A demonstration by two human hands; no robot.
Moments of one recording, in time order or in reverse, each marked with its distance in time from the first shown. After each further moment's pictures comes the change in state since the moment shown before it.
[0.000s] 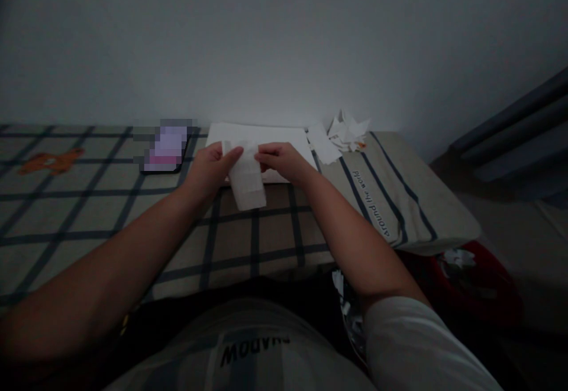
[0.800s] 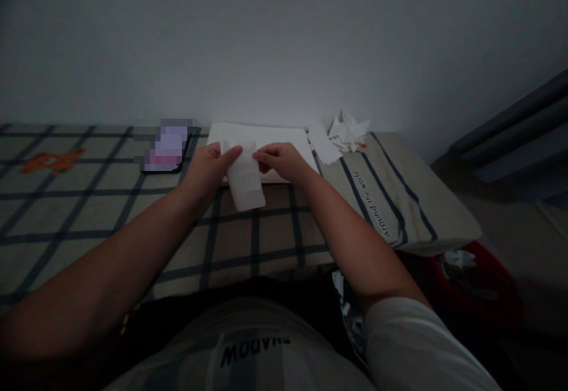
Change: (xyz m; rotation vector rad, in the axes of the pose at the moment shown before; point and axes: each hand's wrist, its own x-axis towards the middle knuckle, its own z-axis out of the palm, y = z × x) left_hand 0.002 0.001 -0.001 -0.031 0.020 -0.057; right_hand 0.000 0.001 0.000 -0.091 0.075 0.051
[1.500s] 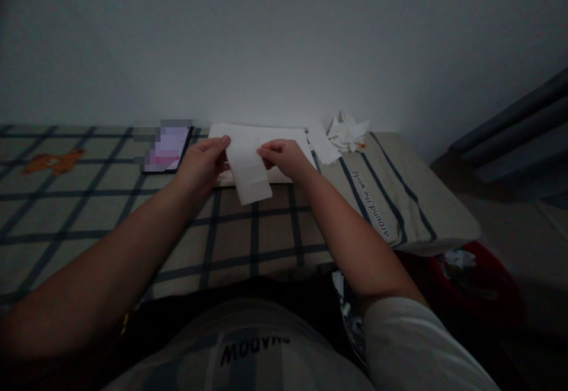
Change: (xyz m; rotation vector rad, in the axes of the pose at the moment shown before) left_hand 0.009 0.003 -0.005 -0.309 0.016 -0.107; right_hand 0.003 -0.001 -0.002 0.074 0.113 0.039
